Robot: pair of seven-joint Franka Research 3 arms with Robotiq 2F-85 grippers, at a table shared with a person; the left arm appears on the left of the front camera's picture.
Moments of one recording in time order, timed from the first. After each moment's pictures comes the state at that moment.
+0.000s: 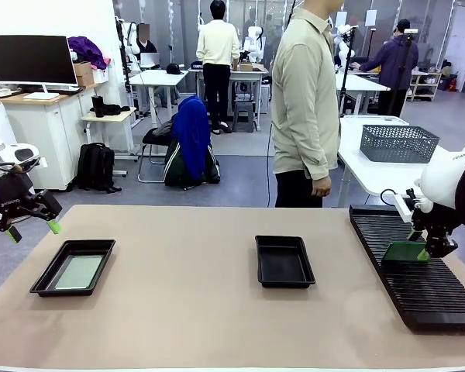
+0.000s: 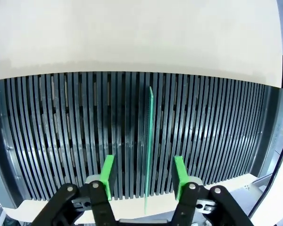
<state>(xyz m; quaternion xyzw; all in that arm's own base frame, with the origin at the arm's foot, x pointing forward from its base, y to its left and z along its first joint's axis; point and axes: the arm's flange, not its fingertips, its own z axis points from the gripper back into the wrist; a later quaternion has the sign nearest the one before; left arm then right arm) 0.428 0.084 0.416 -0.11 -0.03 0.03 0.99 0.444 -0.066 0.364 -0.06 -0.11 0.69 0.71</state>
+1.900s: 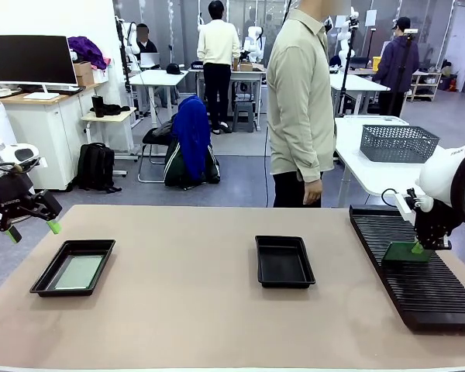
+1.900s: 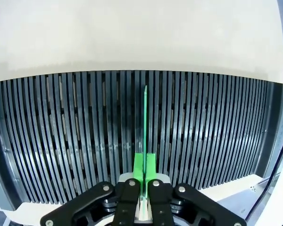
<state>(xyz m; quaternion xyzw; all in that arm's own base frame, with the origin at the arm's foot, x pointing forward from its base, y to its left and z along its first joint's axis) 0.428 0.084 0.416 -0.11 -0.03 0.03 0.99 0.453 -0.073 0.359 -0.05 -0.12 0.68 0.72</state>
